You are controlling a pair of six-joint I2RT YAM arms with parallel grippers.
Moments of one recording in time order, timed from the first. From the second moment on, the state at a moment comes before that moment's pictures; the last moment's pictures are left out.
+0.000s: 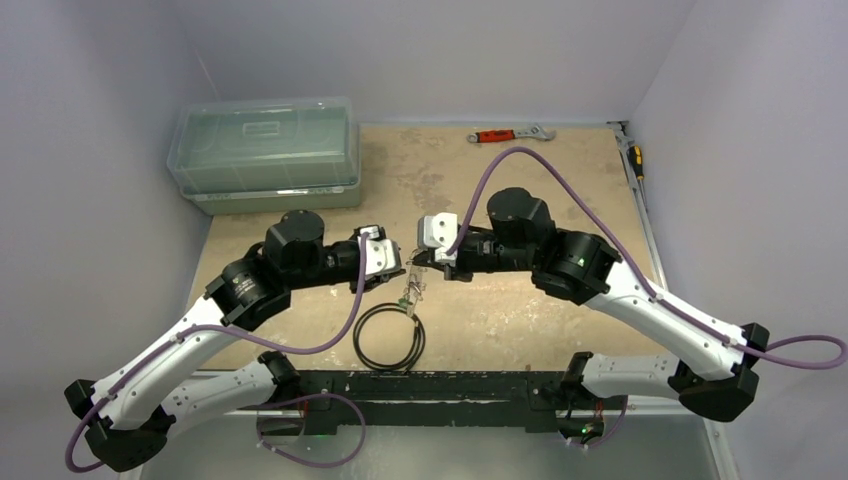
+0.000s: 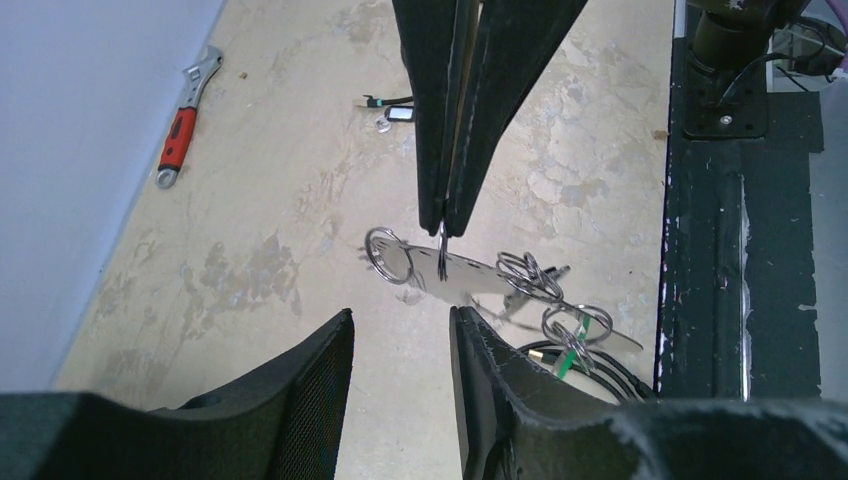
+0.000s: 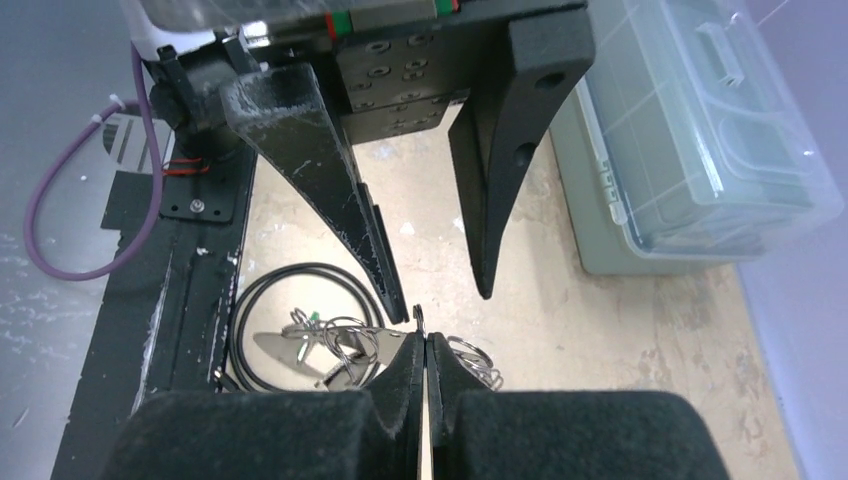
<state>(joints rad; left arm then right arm) -0.82 0.87 1.04 -0.52 0.37 0.45 1.01 1.16 1.33 -0.56 -0.35 -0.48</state>
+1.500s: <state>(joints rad) -0.82 0.88 1.03 -0.48 0.35 0.40 1.01 1.20 1.33 -0.54 -0.30 -0.47</state>
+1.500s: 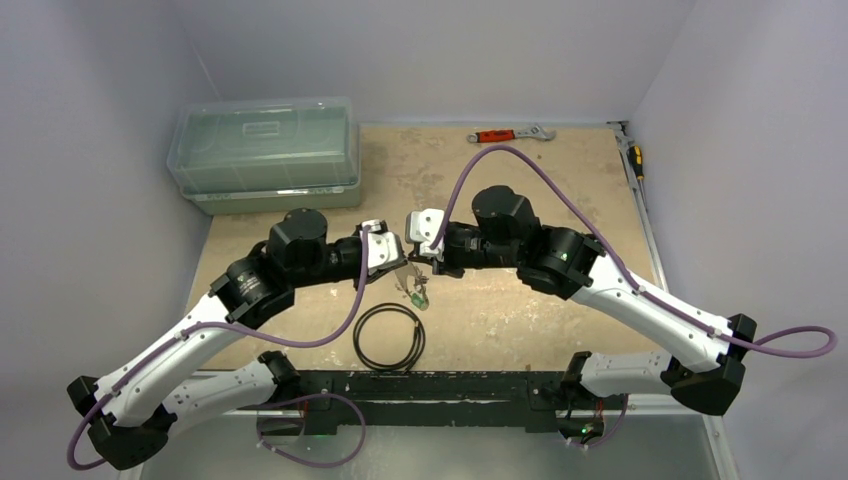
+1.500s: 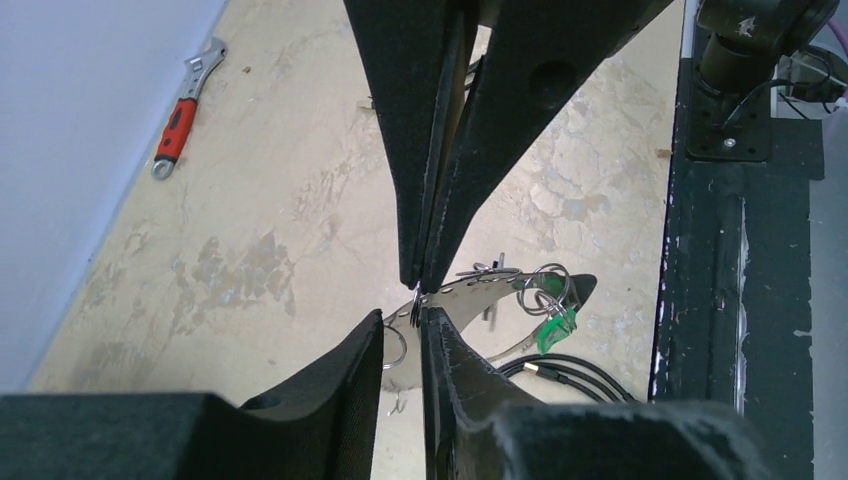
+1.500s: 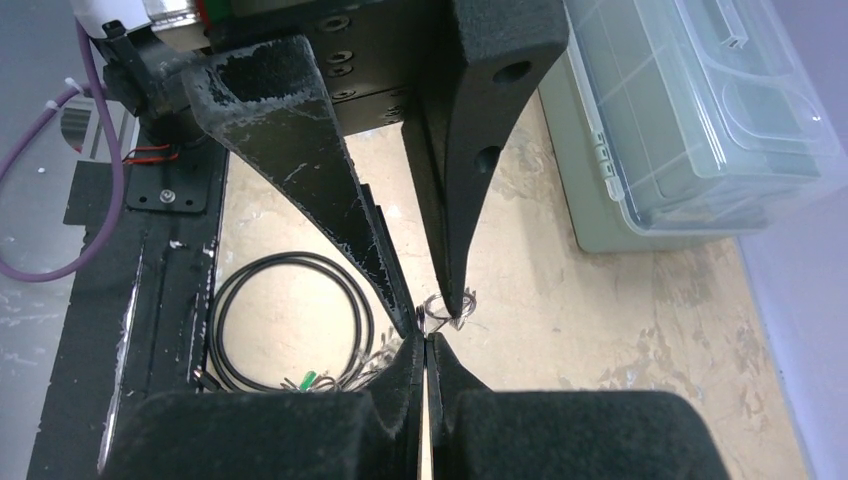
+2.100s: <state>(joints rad) -0.82 0.89 1.04 -0.48 0.36 0.38 1.01 1.20 1.33 -0.53 -0.30 -0.47</state>
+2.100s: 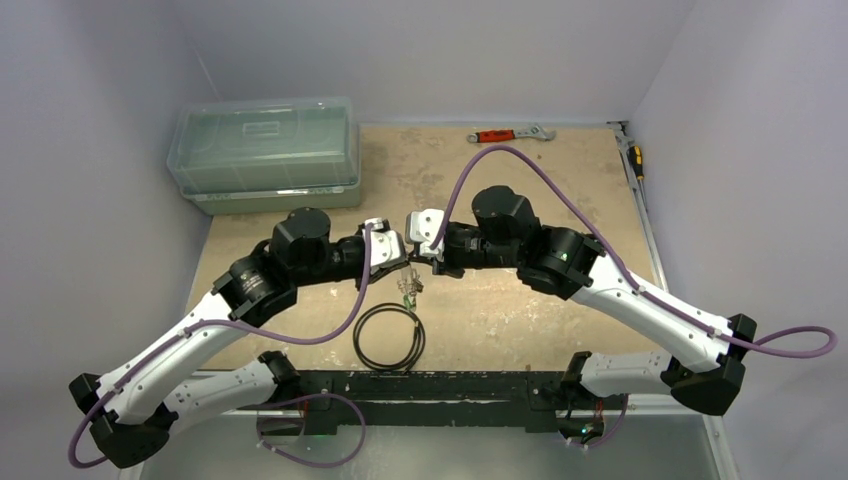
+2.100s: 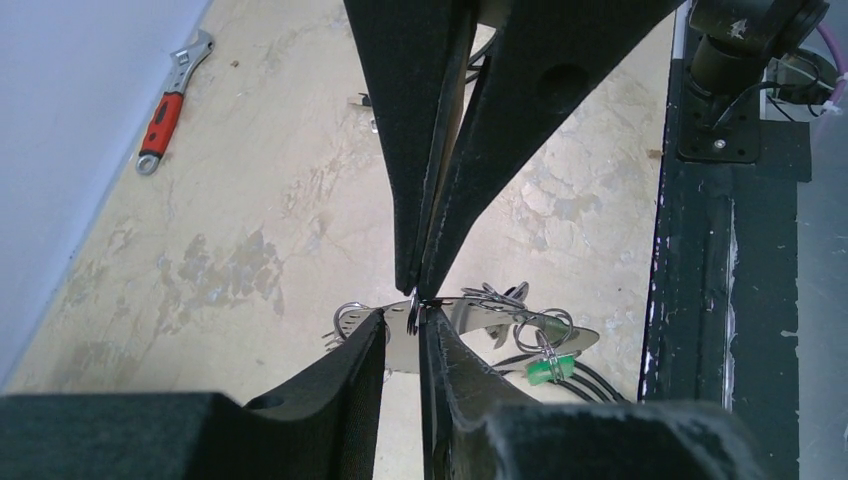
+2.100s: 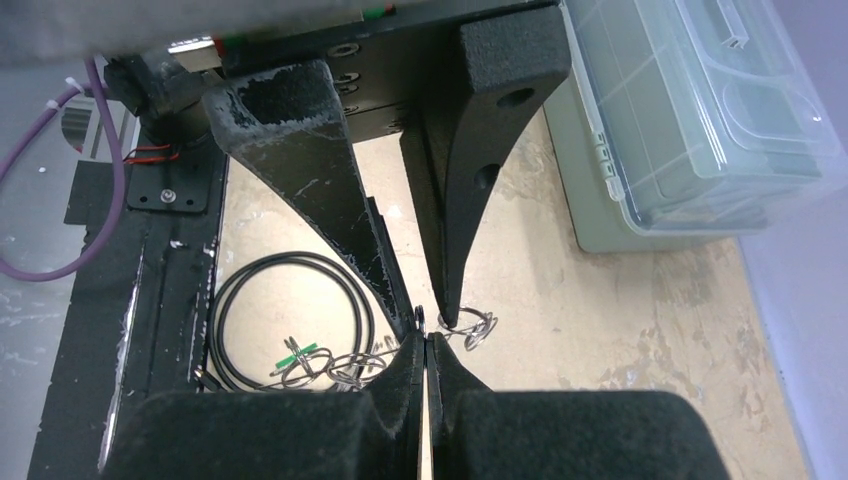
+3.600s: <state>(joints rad) -0.82 0.52 0.55 0.36 0.52 0.08 1.01 1.00 1.17 -0.25 -0.55 -0.41</state>
